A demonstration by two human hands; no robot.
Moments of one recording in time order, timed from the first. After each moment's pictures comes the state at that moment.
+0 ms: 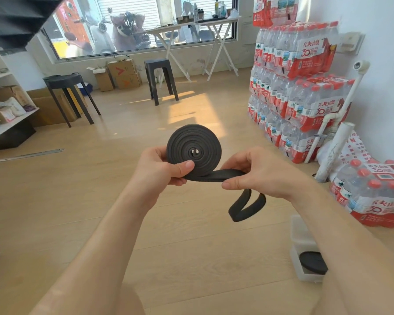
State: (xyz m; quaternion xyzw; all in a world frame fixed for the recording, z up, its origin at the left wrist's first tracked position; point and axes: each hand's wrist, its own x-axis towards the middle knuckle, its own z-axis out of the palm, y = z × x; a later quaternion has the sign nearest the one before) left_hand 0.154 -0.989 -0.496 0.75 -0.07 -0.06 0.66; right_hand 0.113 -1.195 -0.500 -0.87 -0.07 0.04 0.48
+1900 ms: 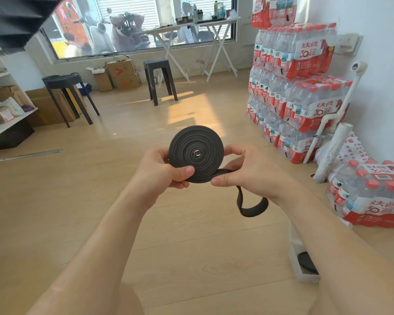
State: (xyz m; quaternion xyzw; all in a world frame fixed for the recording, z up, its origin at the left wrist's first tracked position) left_hand 0.158 -0.989 -0.499 0.77 -0.09 -0.09 0.62; right_hand 0.119 -1.186 -0.508 -0.83 -0.03 0.00 0.56
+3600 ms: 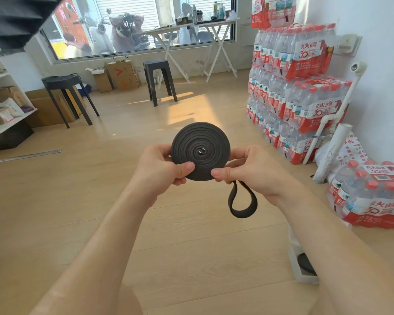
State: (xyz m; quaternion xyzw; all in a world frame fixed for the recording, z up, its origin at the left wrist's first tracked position) left_hand 0.159 -0.995 -0.494 0.80 -0.09 -0.04 0.59; right_hand 0.120 -1.187 -0.508 -0.77 -0.03 0.01 0.63
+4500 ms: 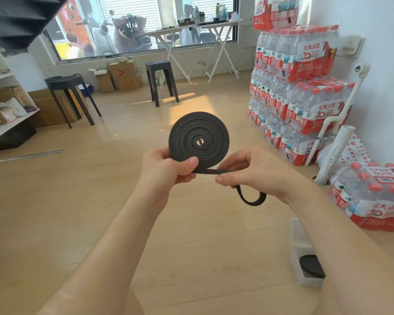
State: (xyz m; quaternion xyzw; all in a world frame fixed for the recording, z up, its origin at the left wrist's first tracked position) left_hand 0.152 -1.003 -0.497 0.71 -0.04 -0.03 0.70; right_hand 0.119 -1.192 -0.500 -0.82 -0.04 0.05 0.56
